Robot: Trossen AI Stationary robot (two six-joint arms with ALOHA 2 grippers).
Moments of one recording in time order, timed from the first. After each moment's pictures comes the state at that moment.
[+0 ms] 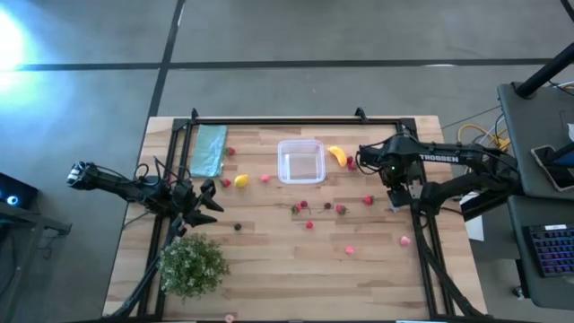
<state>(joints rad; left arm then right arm) -0.26 0.22 0.00 0.33 0.08 -0.36 -0.41 1.30 0.79 -1.29 -0.09 2.52</state>
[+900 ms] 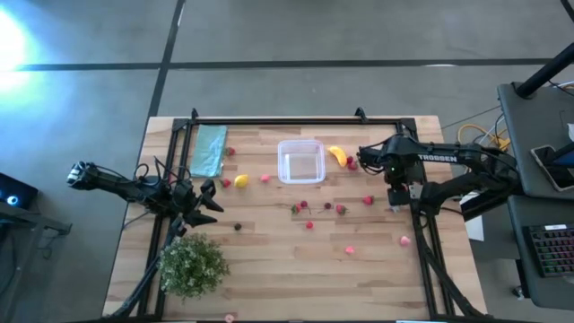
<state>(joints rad) -0.26 0.22 0.00 0.33 0.08 -0.36 -0.42 1.31 0.78 -1.33 0.08 2.75</state>
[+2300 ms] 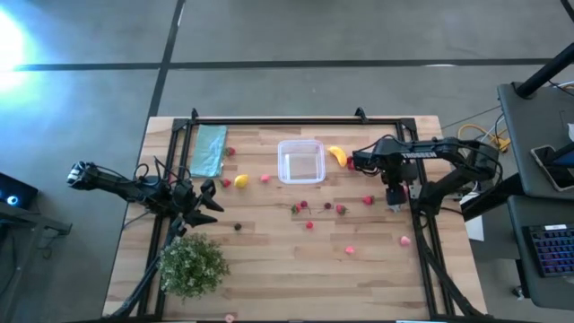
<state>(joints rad) -0.26 0.21 0.00 0.33 0.08 -0.36 -0.44 1.49 0.75 -1.27 0.10 2.69</state>
